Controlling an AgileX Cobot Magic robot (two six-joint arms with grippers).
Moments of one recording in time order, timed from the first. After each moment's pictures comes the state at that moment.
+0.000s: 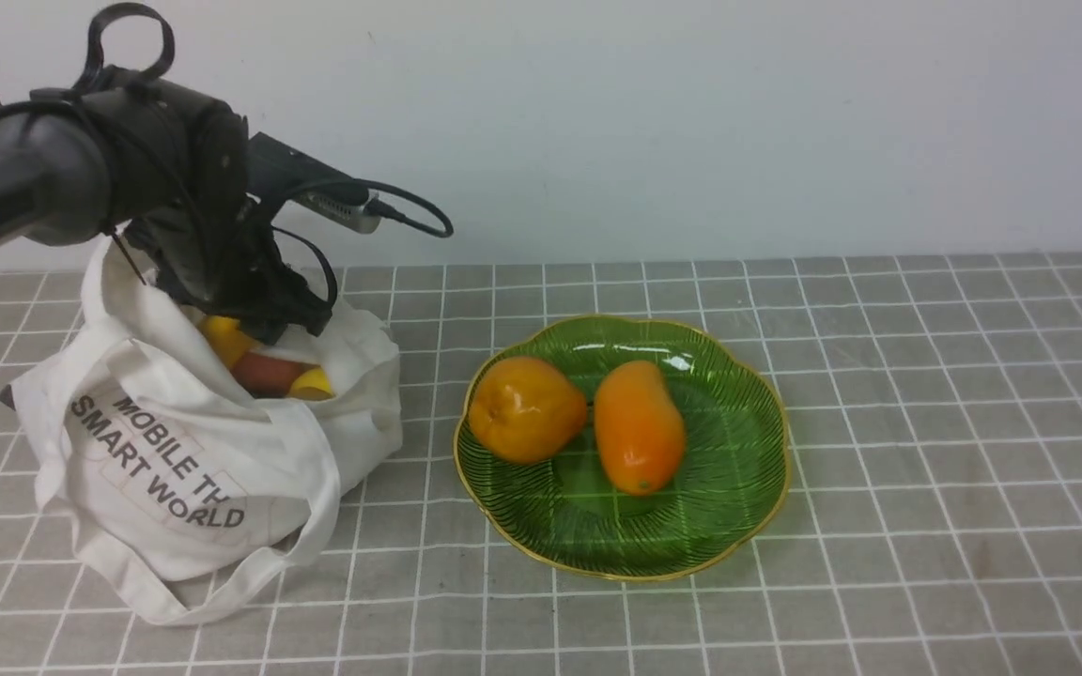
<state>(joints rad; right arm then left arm) -0.02 -0.01 0.02 -0.03 0.38 0.02 -0.16 2.00 -1.57 0.27 0.85 0.08</state>
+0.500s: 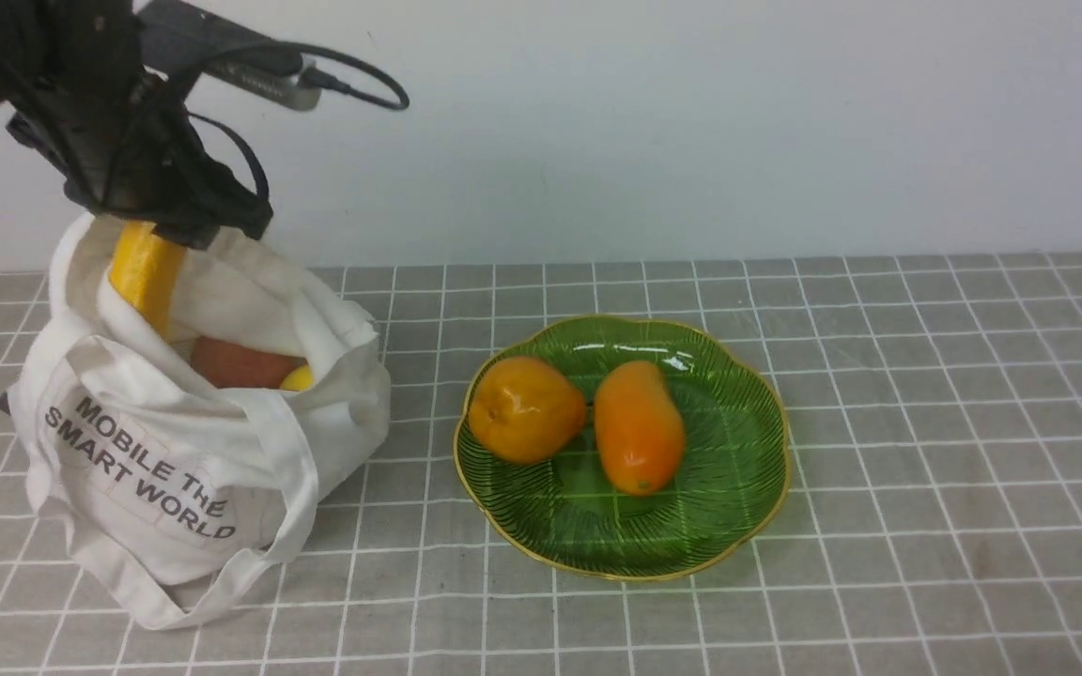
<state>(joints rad) -0.02 -0.01 0.02 -0.03 0.38 0.02 -0.16 1.73 -1.57 0.27 0.93 0.05</state>
